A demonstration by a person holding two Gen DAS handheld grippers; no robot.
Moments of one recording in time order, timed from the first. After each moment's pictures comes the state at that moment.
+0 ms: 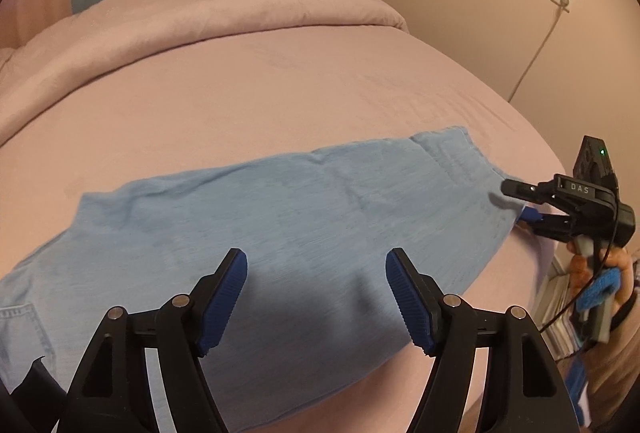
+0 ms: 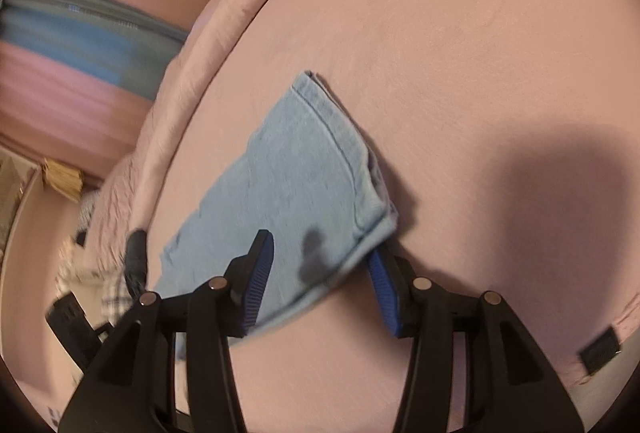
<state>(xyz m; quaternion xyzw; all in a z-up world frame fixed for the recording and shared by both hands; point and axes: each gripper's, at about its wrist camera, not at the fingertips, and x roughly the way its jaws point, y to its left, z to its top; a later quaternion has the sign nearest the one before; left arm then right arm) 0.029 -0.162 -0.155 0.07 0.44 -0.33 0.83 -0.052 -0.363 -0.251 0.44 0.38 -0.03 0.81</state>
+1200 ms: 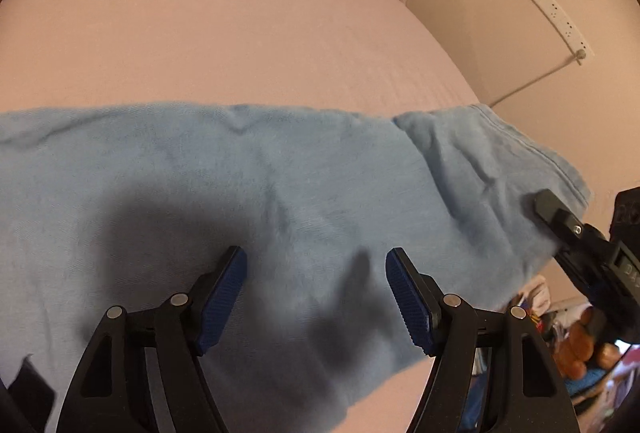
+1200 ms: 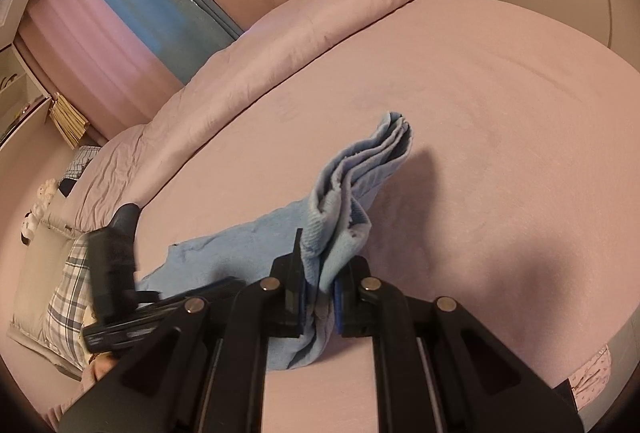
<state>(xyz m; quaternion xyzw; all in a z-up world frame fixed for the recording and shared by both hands) 0.073 -0.206 -0.209 -0.06 0.55 -0.38 0.74 -0.041 -0.319 -0.172 0.29 0.36 -0.01 0.89</state>
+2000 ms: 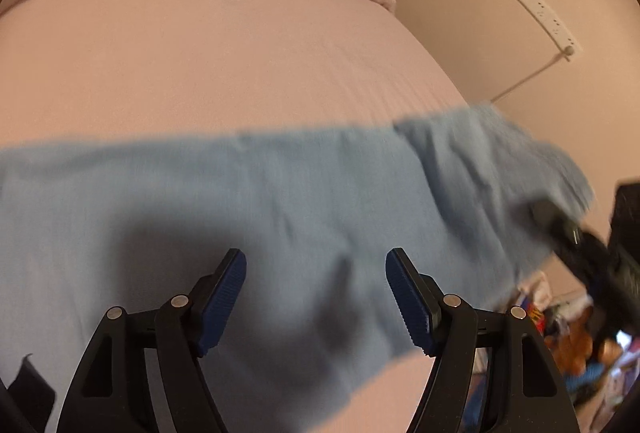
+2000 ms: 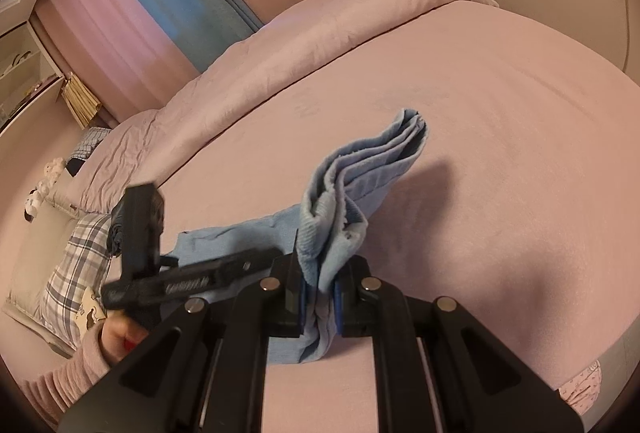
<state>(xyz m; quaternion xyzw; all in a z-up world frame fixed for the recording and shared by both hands) 0.053 -0.186 -0.190 -0.06 0.54 -0.40 0.74 -0.041 -0.304 -0.156 0.25 0.36 0.02 0.90</state>
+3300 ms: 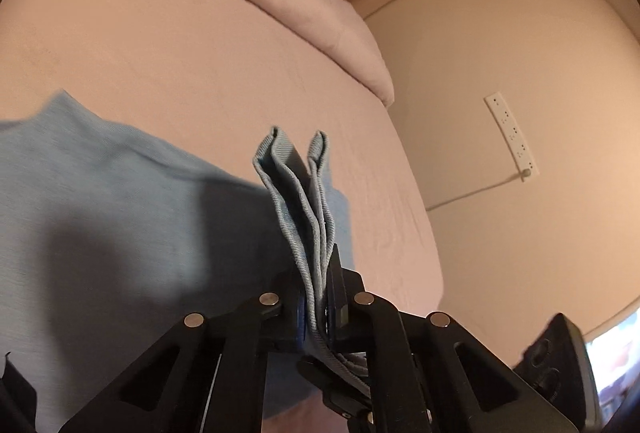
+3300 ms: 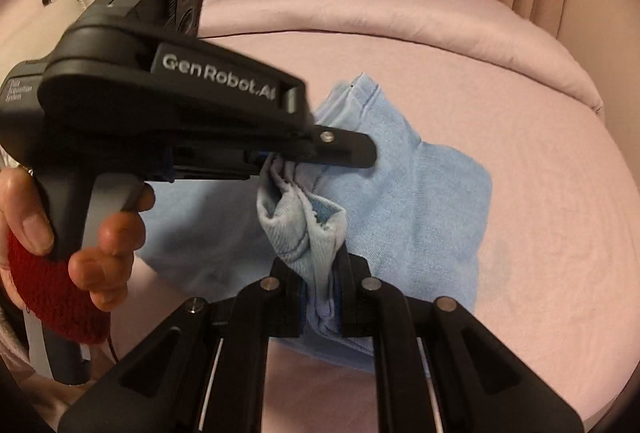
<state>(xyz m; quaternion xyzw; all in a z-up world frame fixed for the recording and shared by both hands) 0.073 -0.073 -0.161 -0.27 0.49 -0.38 0.74 0.026 -0.082 -0.193 -0.06 0.41 0.11 0.90</state>
